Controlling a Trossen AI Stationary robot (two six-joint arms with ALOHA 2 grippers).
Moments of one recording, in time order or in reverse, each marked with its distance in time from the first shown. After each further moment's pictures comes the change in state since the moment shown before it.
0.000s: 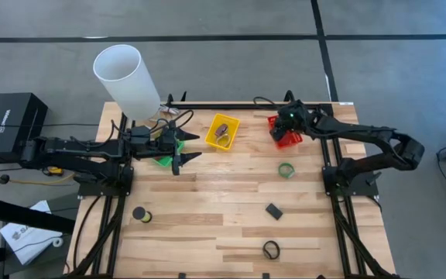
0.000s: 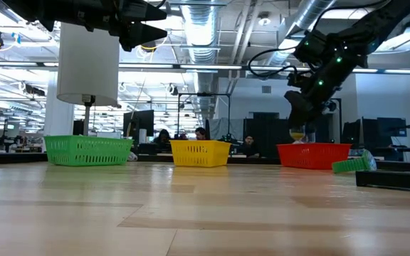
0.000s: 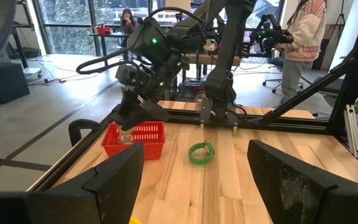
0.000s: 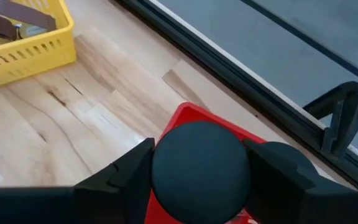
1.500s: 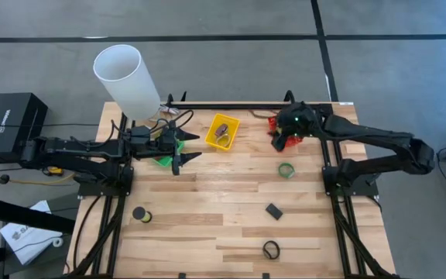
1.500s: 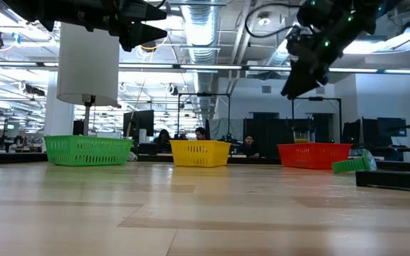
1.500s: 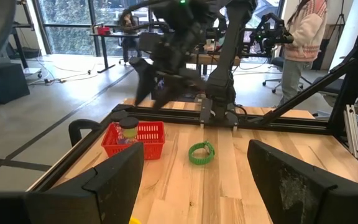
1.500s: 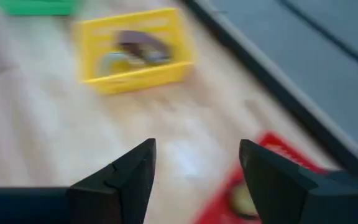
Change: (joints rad) left arm 0.000 0.000 0.000 0.000 0.000 0.000; right arm 0.183 -0.150 0.166 -0.272 -0.148 -0.004
